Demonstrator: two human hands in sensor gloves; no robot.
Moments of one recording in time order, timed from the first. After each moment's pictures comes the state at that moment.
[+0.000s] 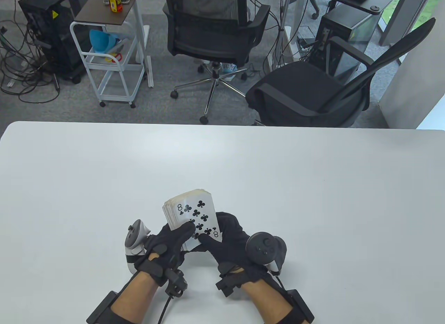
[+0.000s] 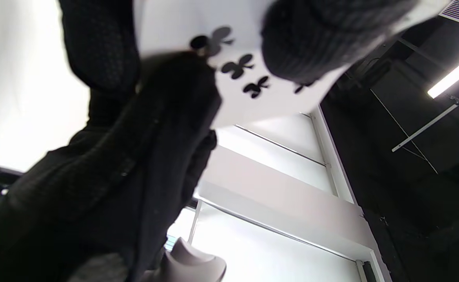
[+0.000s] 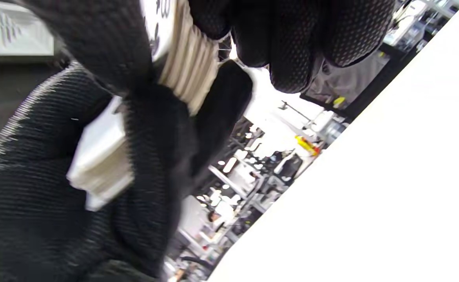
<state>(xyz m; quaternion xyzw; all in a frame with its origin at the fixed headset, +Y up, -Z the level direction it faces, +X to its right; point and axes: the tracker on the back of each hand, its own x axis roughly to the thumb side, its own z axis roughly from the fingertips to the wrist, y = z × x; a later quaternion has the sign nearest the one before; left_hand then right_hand) -0.176 -0.757 -0.287 -0.19 -0.12 0.82 0.52 0.048 -0.724 -0.275 0.21 -0.09 0.83 0.51</state>
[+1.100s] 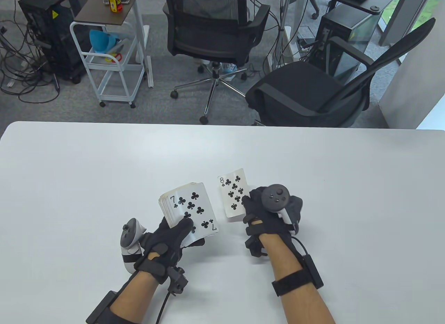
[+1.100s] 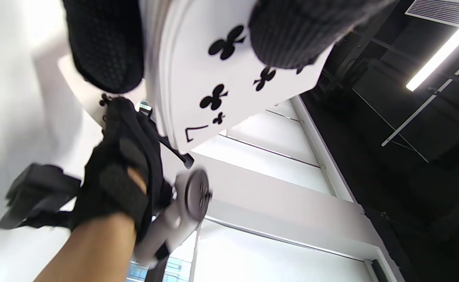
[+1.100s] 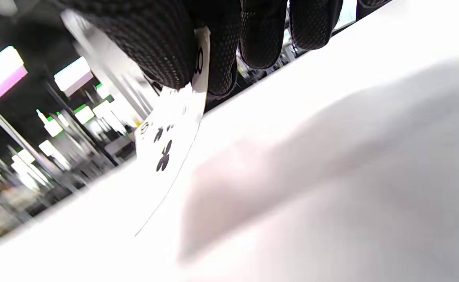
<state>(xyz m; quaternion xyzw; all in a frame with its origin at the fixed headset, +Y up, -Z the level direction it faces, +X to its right) -0.184 -0.743 -0.288 -0.13 -0.12 0.80 0.57 0.107 -0.737 -0.399 -0.05 0.04 0.97 0.24</state>
